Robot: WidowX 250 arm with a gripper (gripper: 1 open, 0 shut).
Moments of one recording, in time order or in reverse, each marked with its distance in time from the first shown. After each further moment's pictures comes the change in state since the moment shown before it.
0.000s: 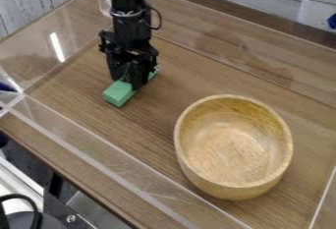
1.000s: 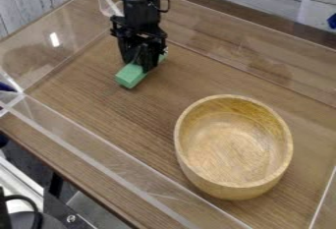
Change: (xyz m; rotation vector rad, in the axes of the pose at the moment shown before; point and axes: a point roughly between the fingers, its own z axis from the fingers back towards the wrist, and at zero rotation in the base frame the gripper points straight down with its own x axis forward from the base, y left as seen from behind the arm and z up) arm 0.032 0.005 0.011 -0.013 -0.051 -0.033
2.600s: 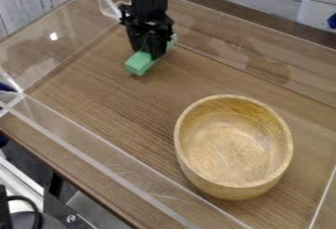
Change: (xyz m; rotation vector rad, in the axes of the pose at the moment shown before) arm 0.024 0.003 0.010 -0.022 -0.056 -0.040
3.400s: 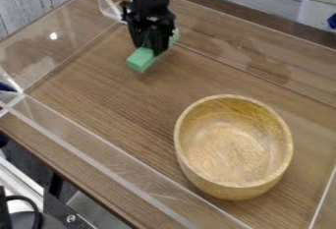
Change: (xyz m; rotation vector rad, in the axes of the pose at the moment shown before) arm 0.001 -0.007 0.014 -0.013 -0.022 -0.003
